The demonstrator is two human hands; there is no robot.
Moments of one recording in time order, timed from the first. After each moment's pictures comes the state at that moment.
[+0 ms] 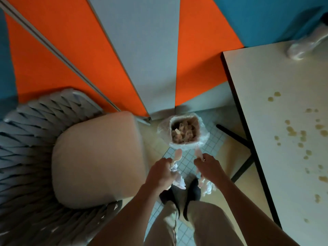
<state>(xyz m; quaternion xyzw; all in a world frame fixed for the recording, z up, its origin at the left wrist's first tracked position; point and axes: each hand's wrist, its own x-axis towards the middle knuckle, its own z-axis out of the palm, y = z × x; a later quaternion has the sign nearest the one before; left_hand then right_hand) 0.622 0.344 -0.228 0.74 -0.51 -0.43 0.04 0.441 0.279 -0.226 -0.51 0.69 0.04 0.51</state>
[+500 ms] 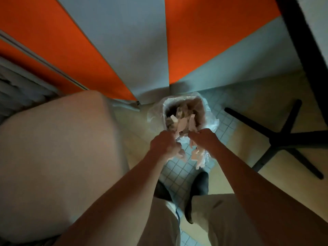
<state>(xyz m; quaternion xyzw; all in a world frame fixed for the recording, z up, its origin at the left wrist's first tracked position) 0.607 0.224 -0.439 0.74 -0.51 -0.45 -0.06 0.455 0.179 -0.443 -0.46 0.70 0.06 0.55</state>
